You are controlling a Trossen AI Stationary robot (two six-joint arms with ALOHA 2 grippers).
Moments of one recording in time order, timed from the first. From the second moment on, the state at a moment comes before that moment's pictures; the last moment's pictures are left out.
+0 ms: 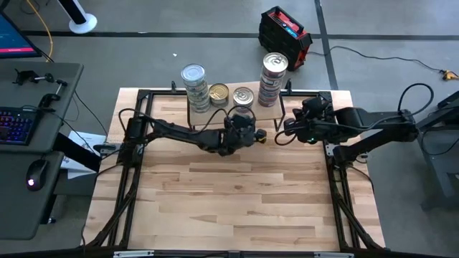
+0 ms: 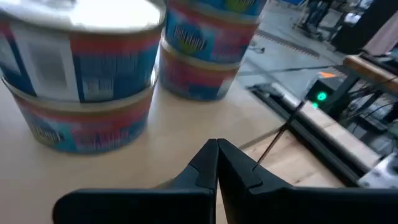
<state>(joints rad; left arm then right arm) -0.02 2.03 1.50 0.05 -0.90 -0.68 0.15 1.17 1.36 -1.26 0.87 1.06</state>
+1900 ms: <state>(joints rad) -0.20 1.51 1.15 -0.37 -0.65 -0.51 0.19 1.16 1.36 -1.25 0.64 0.76</state>
